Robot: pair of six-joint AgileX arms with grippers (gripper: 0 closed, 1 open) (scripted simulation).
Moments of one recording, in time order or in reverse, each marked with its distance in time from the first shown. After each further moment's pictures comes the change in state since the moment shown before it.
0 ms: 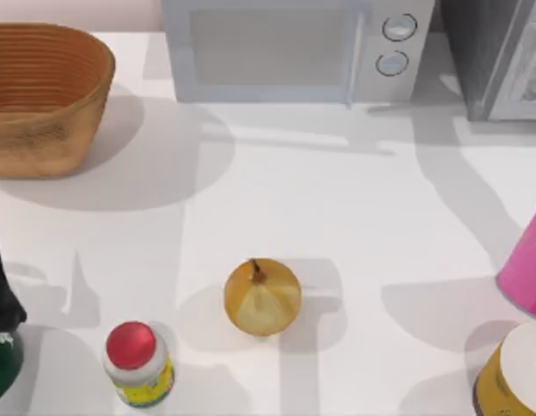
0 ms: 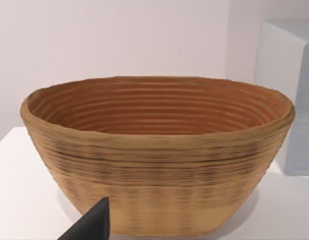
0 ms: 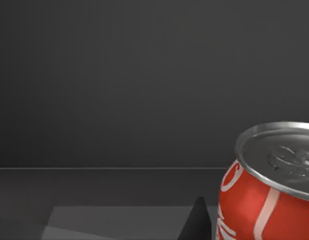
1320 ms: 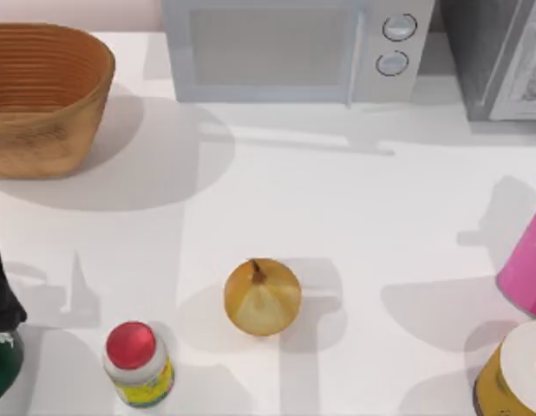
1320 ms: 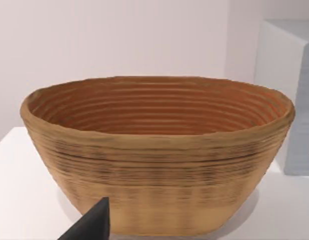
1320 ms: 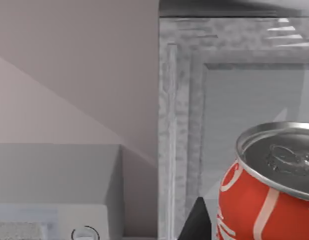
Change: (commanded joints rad) left arm 0.000 0.000 0.000 0.000 0.000 0.000; right arm -0.154 -0.887 -1.111 0.256 -0.178 -0.012
